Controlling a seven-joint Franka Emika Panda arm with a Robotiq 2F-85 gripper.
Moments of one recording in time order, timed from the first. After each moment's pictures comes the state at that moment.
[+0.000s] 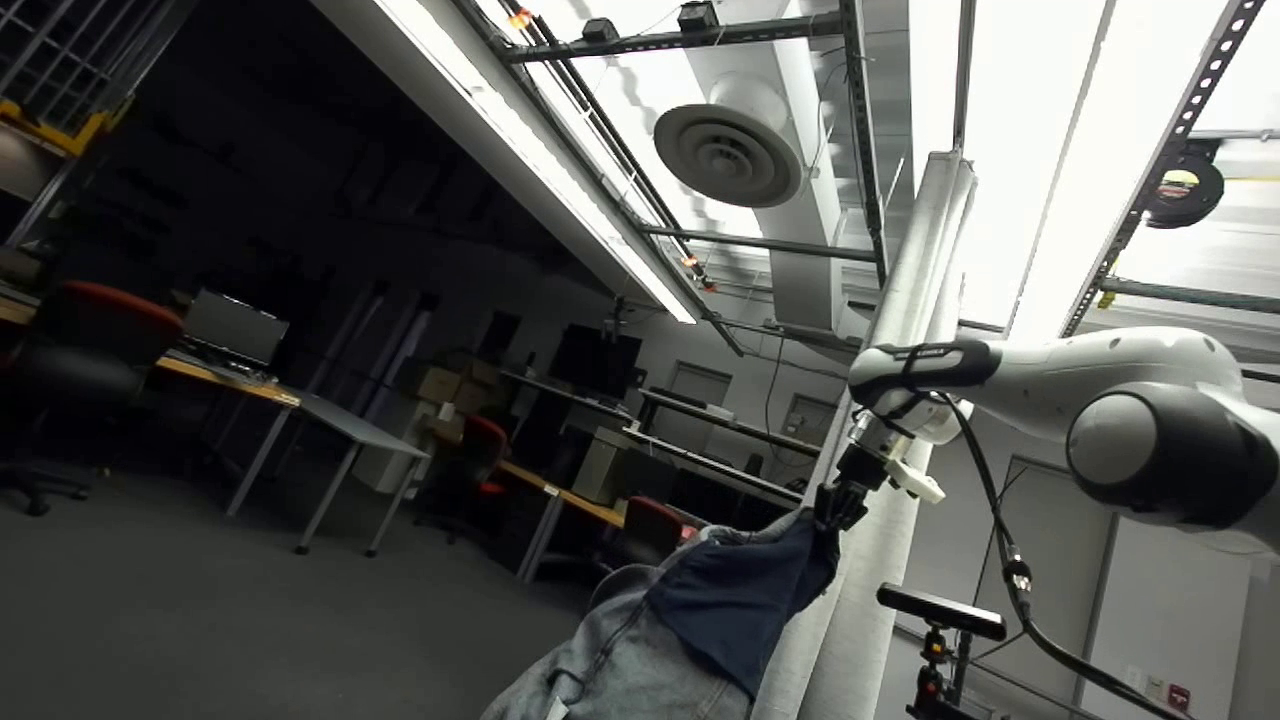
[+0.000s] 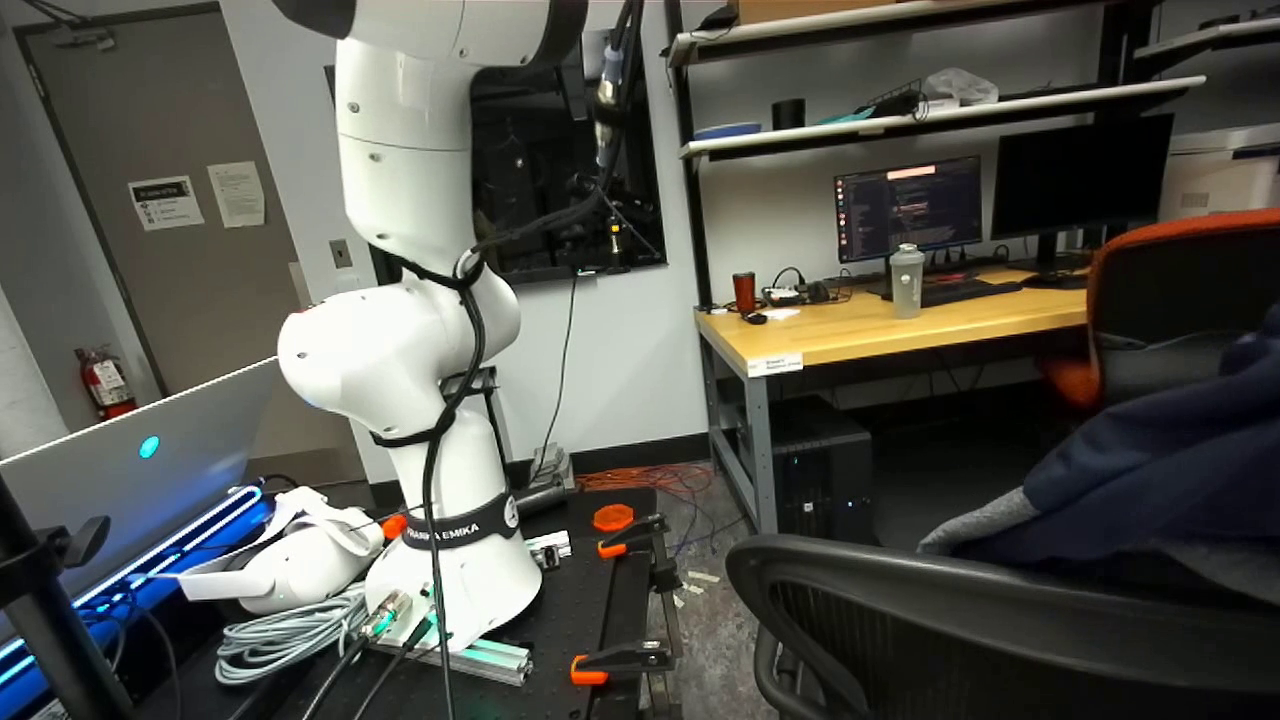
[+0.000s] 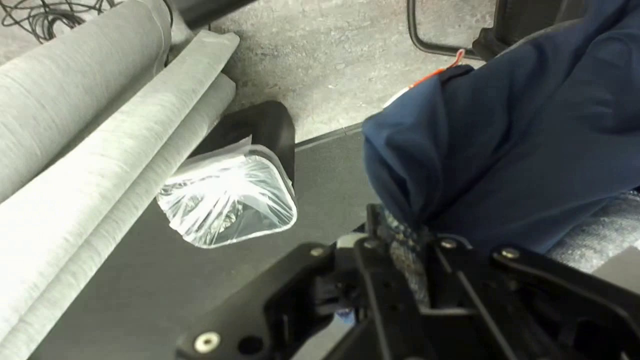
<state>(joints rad) -0.53 0.36 -0.32 -1.21 0.21 1.80 -0.61</state>
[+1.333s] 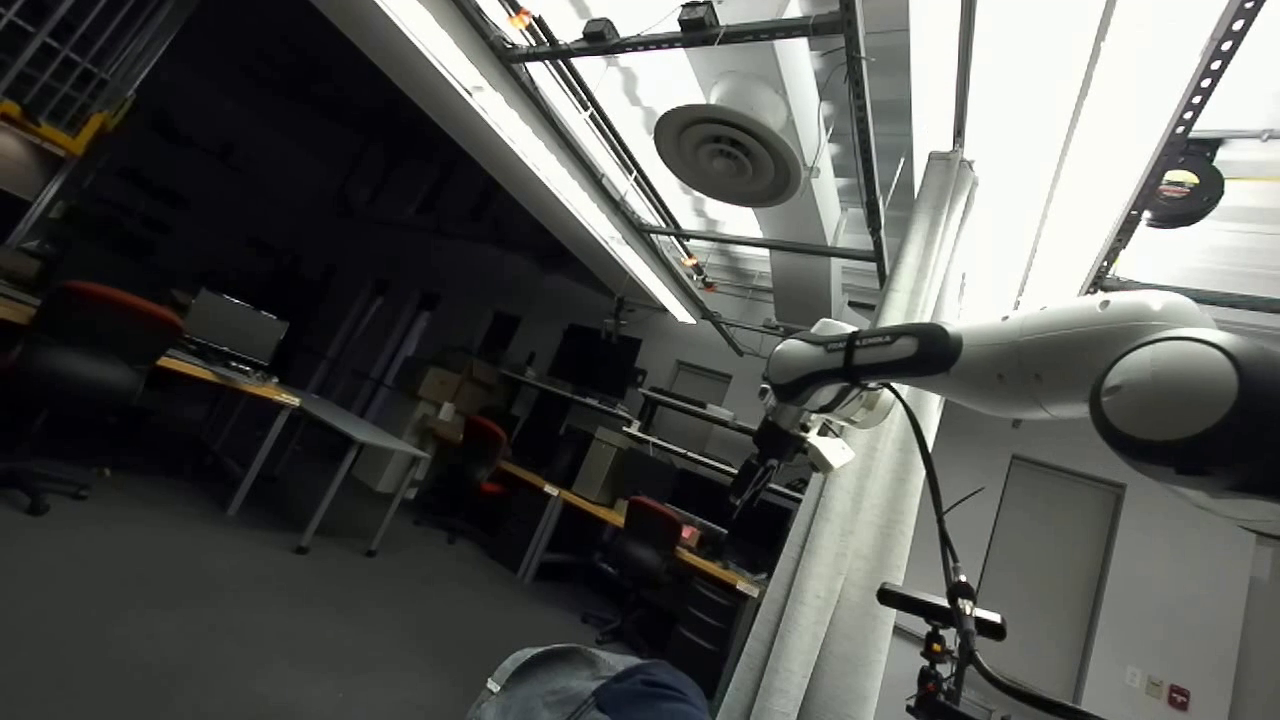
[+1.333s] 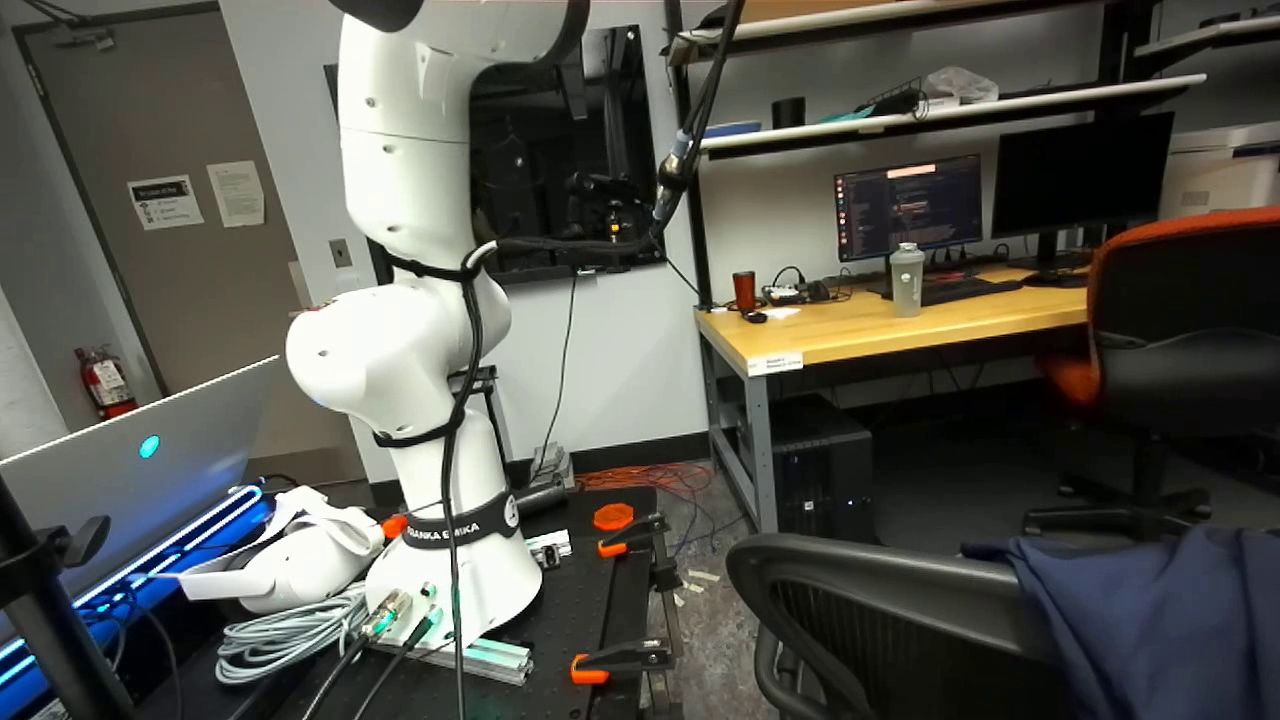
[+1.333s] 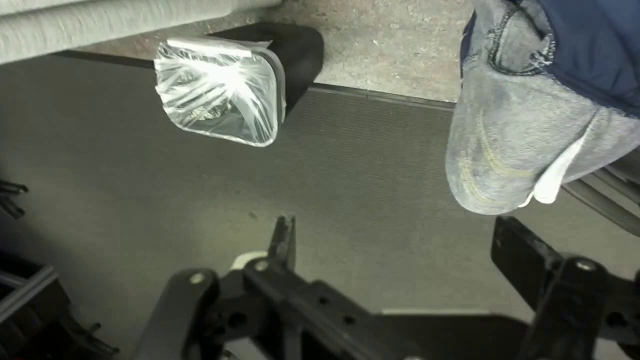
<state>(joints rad) -0.31 0.27 -0.23 -1.43 -0.05 2.13 -0.71</state>
